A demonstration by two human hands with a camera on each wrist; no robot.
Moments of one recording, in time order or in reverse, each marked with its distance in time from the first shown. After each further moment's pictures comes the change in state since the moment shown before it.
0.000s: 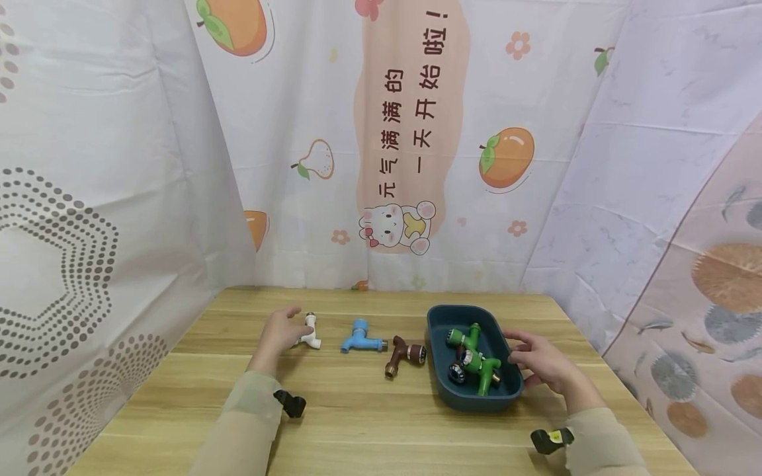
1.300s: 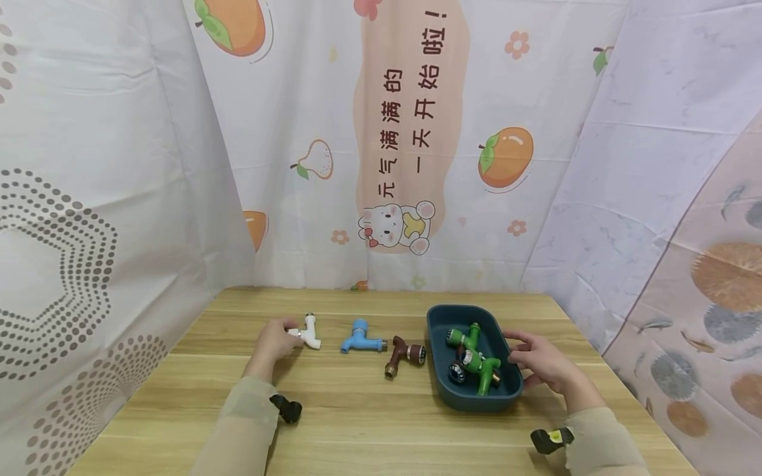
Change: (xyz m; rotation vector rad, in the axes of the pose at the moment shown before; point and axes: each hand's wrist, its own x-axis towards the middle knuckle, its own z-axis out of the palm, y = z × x) left_hand 0.004 -0.028 0.006 0.011 0.023 -0.024; right_hand 0.002 0.004 0.003 0.017 0.024 -0.001
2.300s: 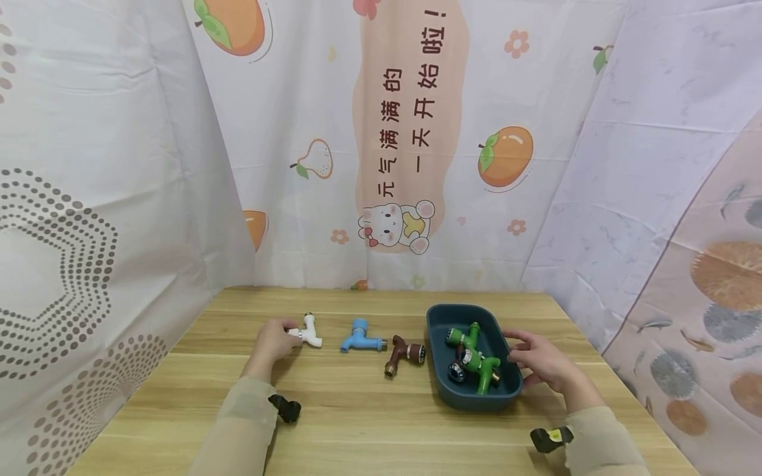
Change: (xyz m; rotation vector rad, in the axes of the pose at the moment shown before) left_hand -0.002 -0.001 -0.002 0.035 0.011 0.015; right_hand -0.001 -0.001 0.000 0.004 -0.005 -0.003
